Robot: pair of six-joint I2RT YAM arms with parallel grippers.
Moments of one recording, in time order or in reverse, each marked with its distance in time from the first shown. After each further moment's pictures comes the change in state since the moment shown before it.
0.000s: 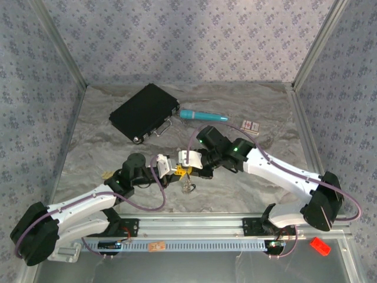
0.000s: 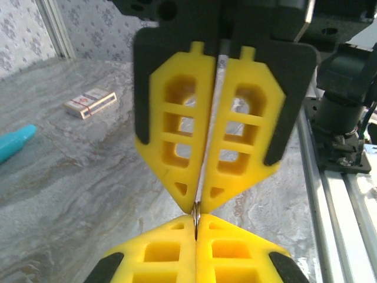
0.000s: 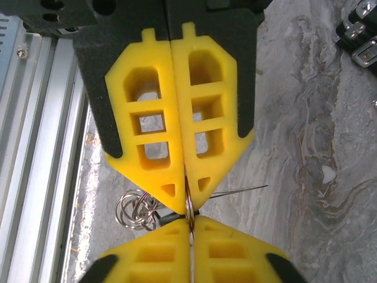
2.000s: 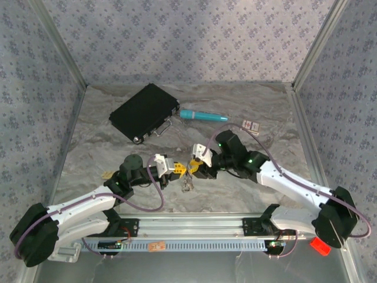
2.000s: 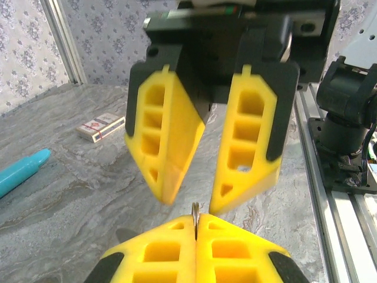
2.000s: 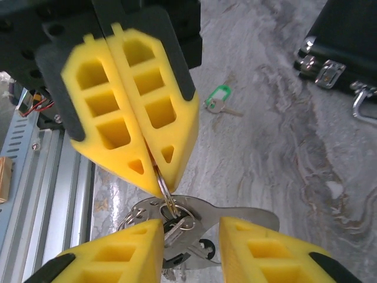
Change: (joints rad) left arm 0.000 -0.013 -0.027 0.112 -0.006 -0.026; right arm -0.117 -0.191 -0.307 0.401 -0.181 0.286
